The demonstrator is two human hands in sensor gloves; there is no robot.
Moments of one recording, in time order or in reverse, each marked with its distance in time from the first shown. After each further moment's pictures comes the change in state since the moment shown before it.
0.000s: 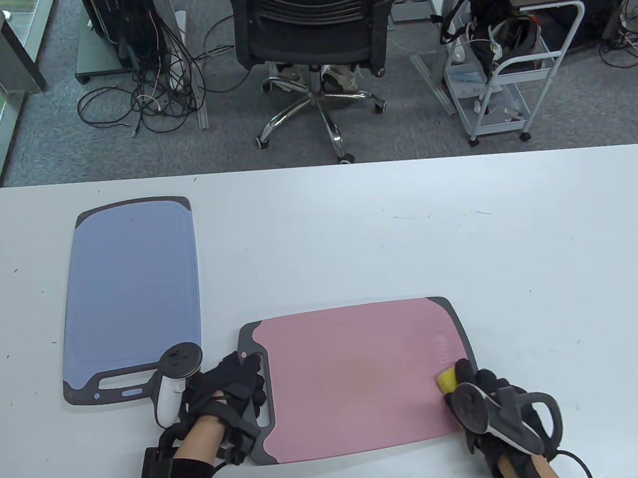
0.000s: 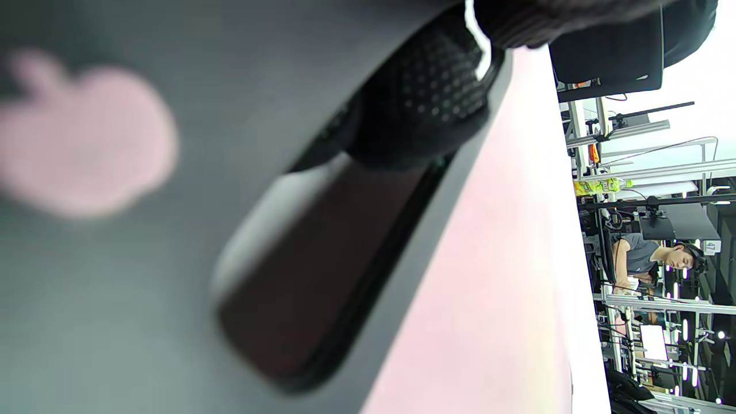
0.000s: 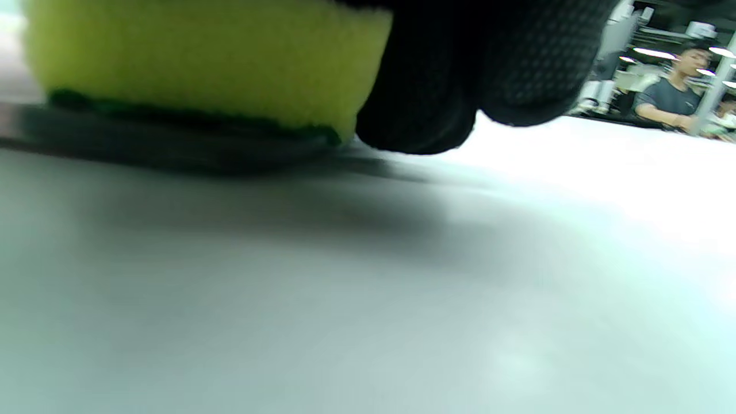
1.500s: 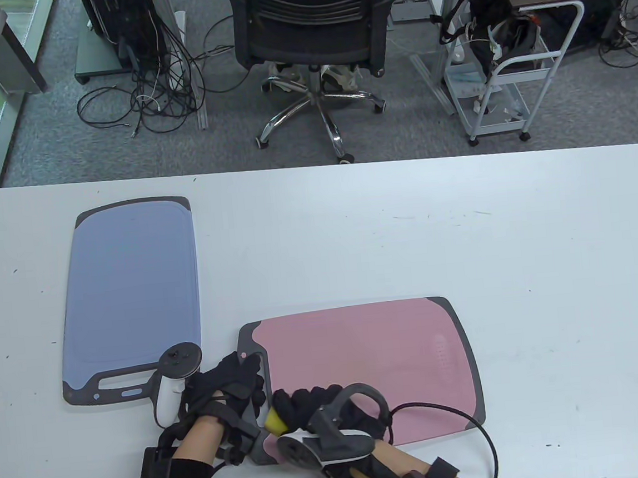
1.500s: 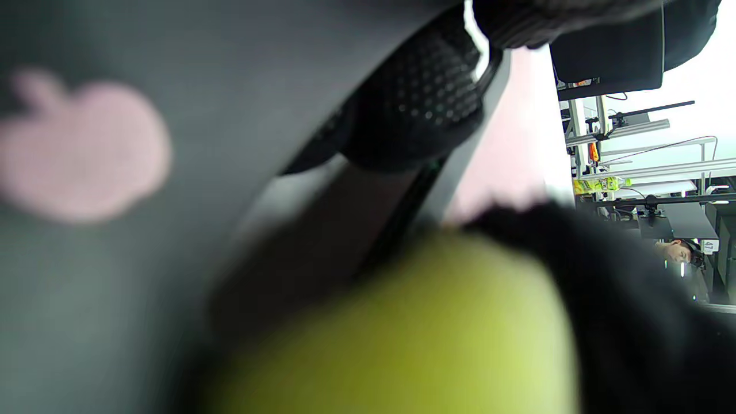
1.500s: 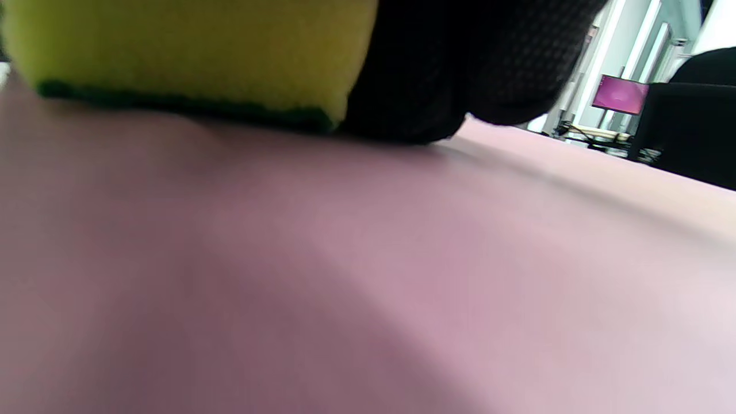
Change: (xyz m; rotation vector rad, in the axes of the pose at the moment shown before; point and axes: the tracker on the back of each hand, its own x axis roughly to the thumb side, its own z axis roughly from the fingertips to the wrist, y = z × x) left_hand 0.000 0.000 0.000 -0.014 0.000 0.012; right_hand 0.274 -0.027 0.006 -0.108 -0.779 0.112
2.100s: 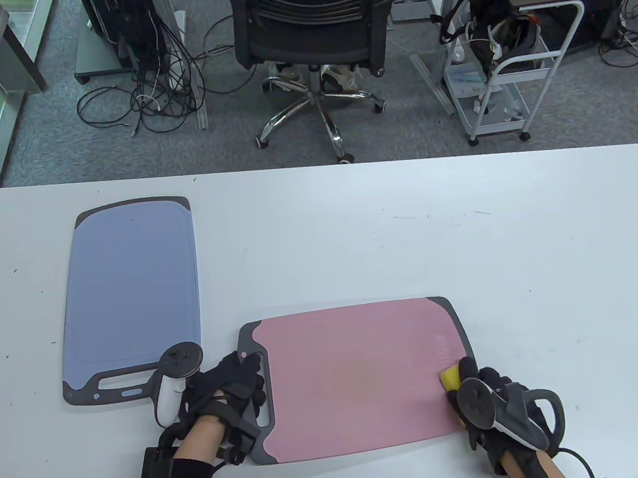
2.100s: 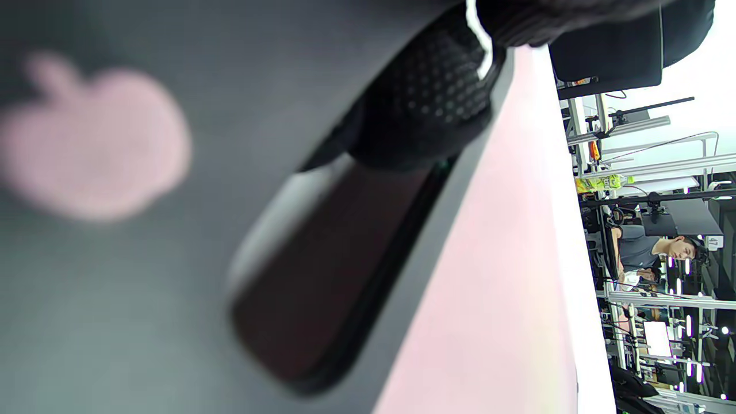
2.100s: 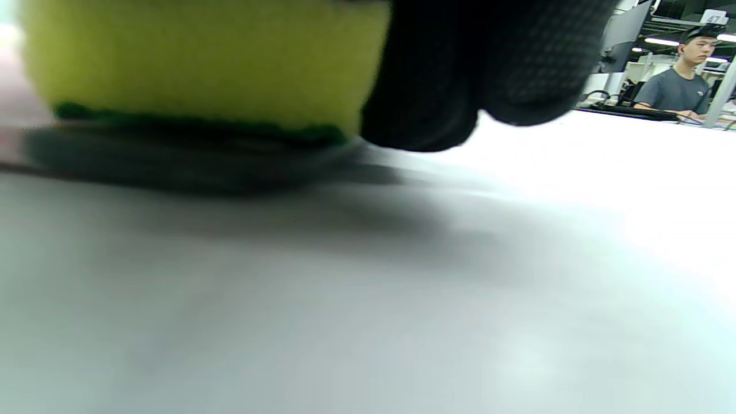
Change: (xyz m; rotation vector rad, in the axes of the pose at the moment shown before) left_hand 0.001 0.001 -0.001 0.016 -0.001 -0.026; right_hand -0.185 0.039 0.174 0.094 0.728 -0.097
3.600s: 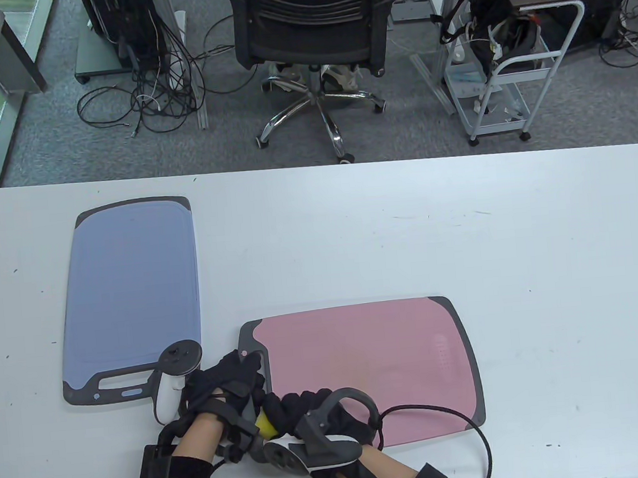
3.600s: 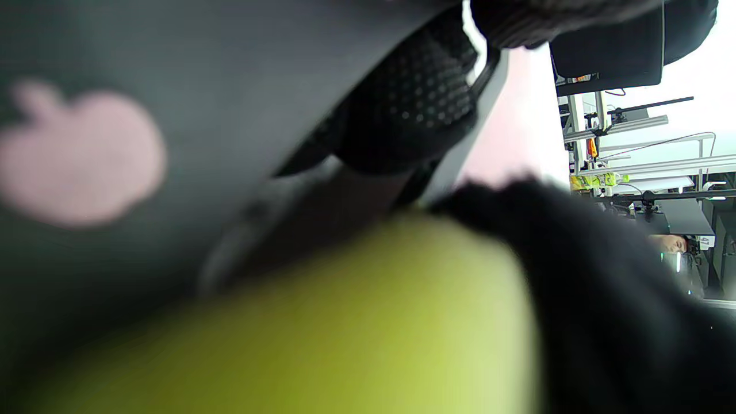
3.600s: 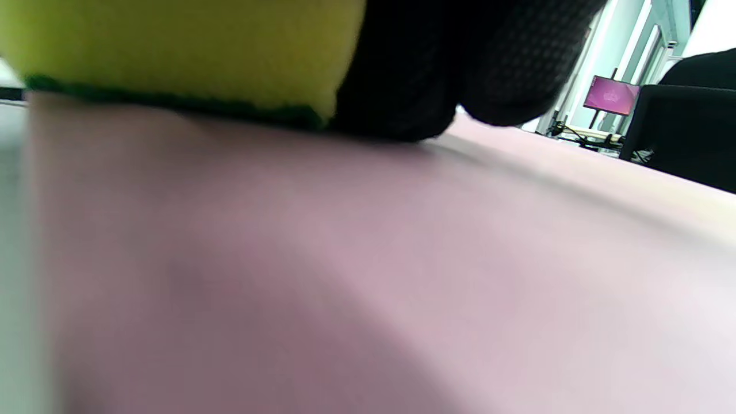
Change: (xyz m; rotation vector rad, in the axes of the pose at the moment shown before) left_hand 0.000 0.001 -0.004 -0.030 -0.003 0.027; right_hand 0.246 -0.025 0.000 -0.093 -0.688 0.089
